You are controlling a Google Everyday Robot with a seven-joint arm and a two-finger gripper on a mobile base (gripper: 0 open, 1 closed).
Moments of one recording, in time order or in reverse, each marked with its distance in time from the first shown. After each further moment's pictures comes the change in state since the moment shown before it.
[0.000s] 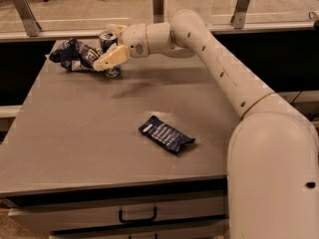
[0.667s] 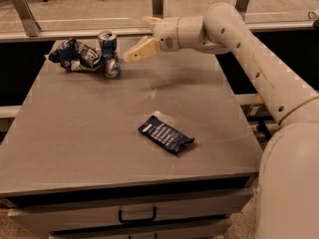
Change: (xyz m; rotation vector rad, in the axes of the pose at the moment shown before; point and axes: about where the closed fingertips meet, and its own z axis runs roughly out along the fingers) arm 0.004 -0.030 -0.086 0.202 0.088 -0.004
